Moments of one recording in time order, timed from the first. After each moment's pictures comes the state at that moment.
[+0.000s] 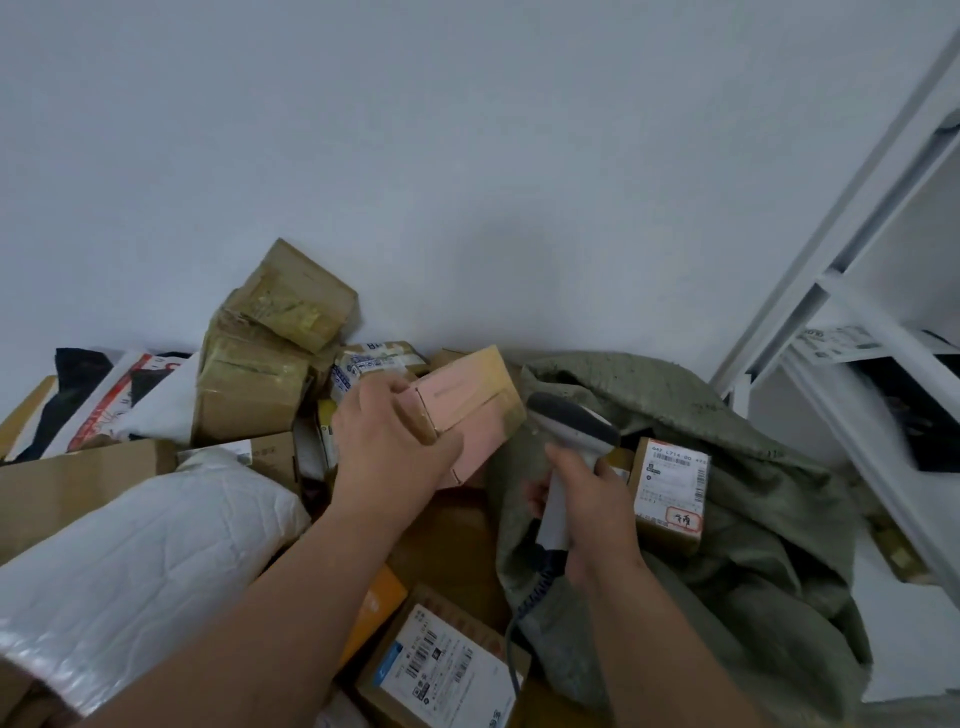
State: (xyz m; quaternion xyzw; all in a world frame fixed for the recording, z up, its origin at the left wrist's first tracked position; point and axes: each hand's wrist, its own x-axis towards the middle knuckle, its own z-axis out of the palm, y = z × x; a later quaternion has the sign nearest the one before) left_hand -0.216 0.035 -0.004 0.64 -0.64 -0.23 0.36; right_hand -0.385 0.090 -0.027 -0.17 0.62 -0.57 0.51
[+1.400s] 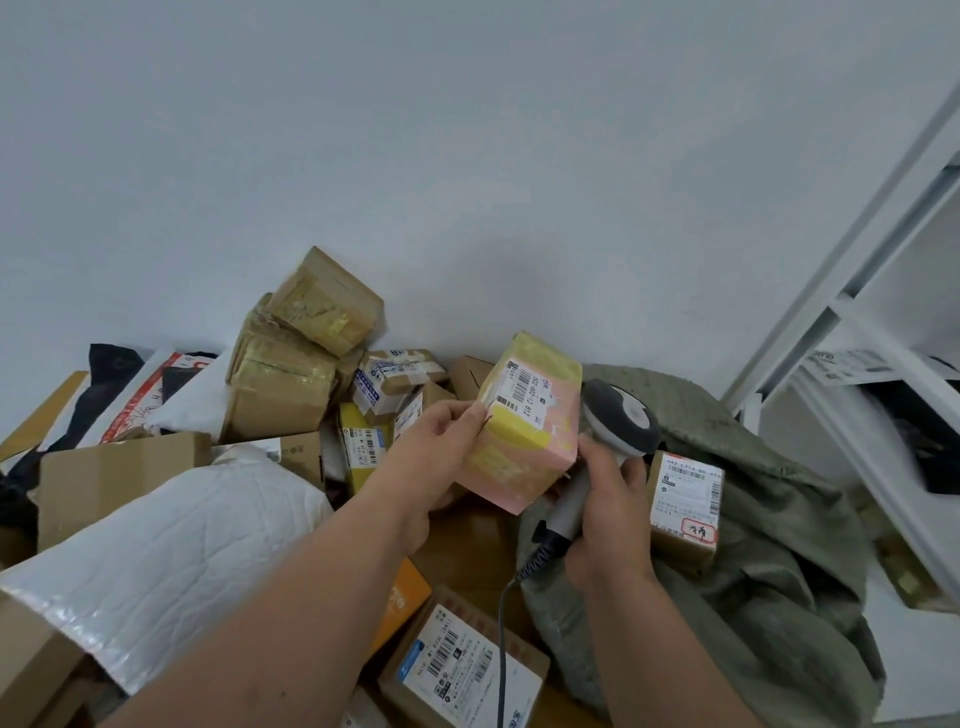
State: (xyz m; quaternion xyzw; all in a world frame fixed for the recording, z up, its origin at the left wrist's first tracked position) left_hand -0.214 0.049 0.024 0.56 -0.44 -0.63 0.32; right_hand -0.356 0.094 -0.009 -0.13 0.50 -0.71 0.48
